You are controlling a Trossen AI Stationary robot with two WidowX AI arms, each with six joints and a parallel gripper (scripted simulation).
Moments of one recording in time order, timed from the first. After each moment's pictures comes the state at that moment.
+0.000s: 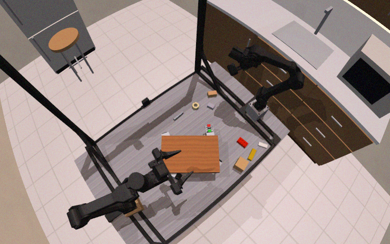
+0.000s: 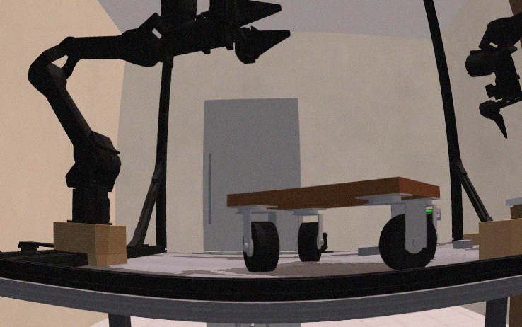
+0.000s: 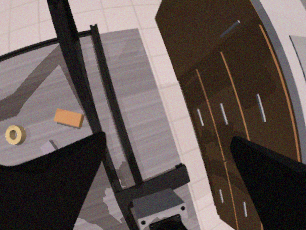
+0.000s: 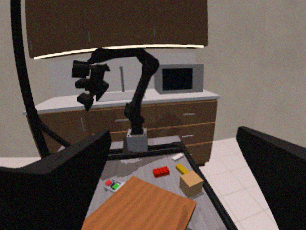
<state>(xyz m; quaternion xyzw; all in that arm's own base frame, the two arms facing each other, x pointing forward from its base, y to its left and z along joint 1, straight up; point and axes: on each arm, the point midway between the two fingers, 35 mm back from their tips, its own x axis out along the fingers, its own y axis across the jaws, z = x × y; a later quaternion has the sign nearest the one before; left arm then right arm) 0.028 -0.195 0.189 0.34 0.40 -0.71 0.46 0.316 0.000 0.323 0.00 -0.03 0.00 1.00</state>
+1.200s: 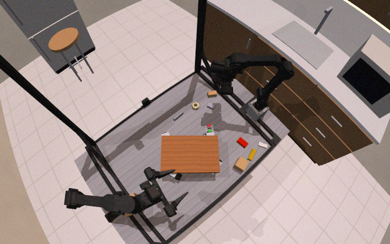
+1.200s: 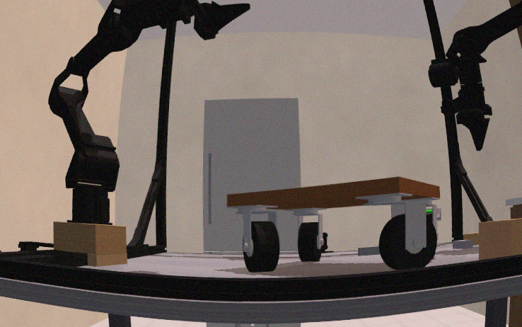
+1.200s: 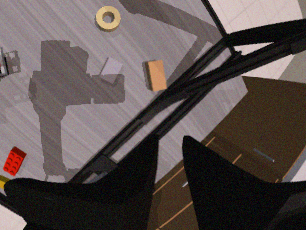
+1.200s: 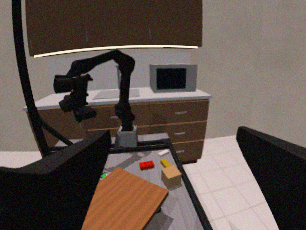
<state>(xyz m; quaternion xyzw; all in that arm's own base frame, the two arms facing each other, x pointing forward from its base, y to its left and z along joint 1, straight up) 0.157 -0.192 0.149 0.10 0.67 -0.33 0.66 0.259 -0.061 0.354 -0.01 -0.01 0.00 1.00</state>
